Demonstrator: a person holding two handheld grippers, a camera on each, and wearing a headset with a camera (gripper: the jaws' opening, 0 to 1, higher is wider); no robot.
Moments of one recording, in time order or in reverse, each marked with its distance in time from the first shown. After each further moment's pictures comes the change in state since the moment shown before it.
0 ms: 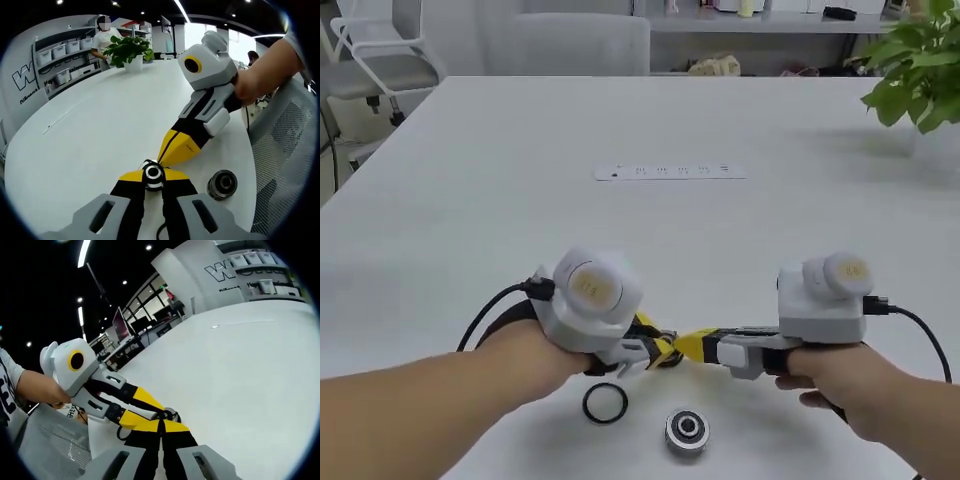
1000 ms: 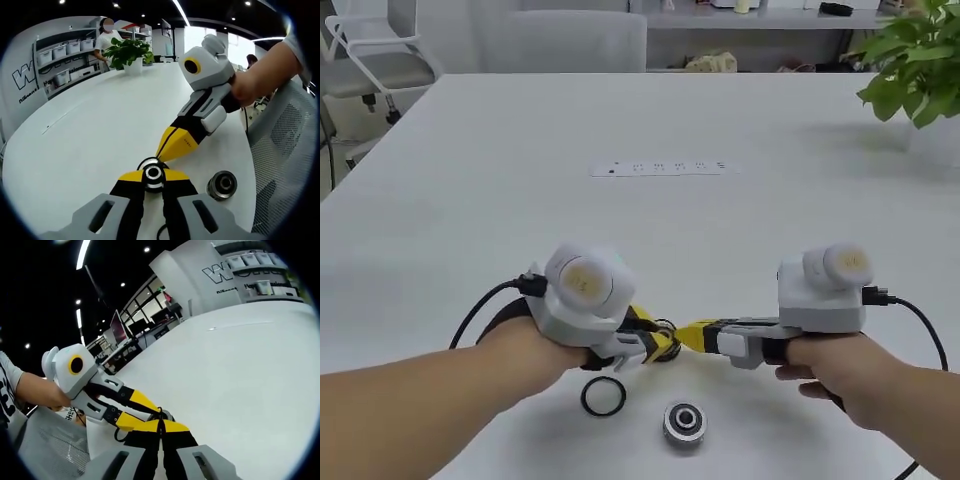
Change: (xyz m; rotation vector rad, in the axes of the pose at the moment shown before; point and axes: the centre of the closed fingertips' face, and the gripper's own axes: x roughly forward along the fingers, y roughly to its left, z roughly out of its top) left arm 0.001 0.000 0.001 -0.001 -0.027 -0.014; right arm -0.005 -0.007 0.005 0.007 -0.021 -0.021
